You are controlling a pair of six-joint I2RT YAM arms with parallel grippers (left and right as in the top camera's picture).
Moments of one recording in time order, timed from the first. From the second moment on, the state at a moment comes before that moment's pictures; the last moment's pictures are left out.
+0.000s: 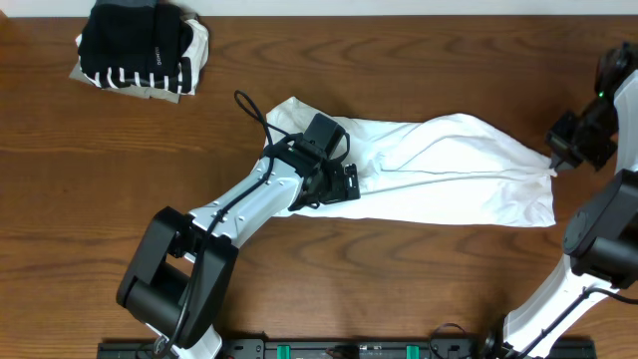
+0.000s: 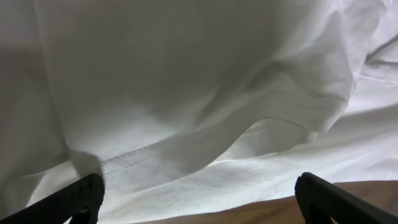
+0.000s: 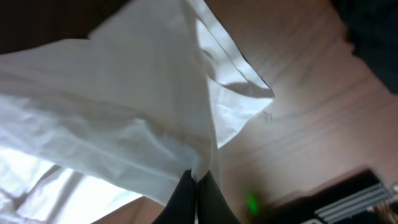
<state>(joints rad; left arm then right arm) -0.57 1.80 1.14 -0.61 0.20 -0.69 -0.37 2.06 1.84 -1.52 0.01 0.47</state>
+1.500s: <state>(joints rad) -0.56 1.80 1.14 -0.61 0.20 -0.69 -0.37 2.02 1.56 -1.15 -0.14 0.48</state>
